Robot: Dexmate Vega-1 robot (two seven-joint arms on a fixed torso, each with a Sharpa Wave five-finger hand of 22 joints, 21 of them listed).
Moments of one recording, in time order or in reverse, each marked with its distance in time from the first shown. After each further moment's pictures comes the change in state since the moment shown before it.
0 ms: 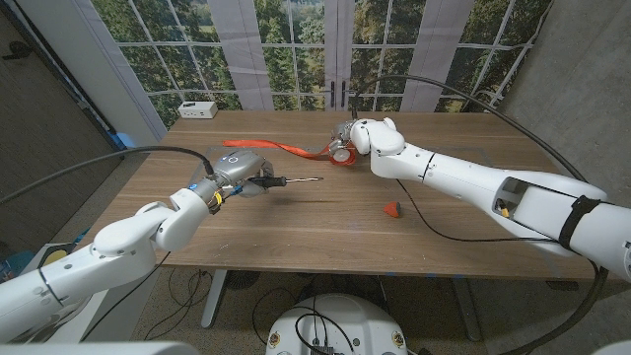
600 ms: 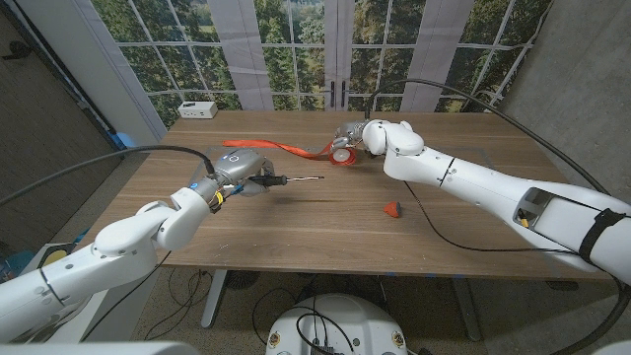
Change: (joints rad) left arm 0.000 -0.003 0.004 -0.011 0.009 0.011 -0.002; left_hand 0.000 0.000 0.001 -0.002 0.000 -0.003 0.003 0.003 0.000 0.000 0.000 0.008 -0.017 0.000 0.000 0.007 -0.005 0.013 0.002 -0.025 0.012; right arm -0.073 -0.093 0.095 -0.138 0.129 -0.013 -0.067; right_hand -0.197 0.009 -0.041 0.012 0.005 -0.099 -0.021 -0.039 -0.005 -0.132 0.020 -0.050 0.001 -0.153 0.068 -0.049 -0.003 -0.124 0.027 -0.011 -0.002
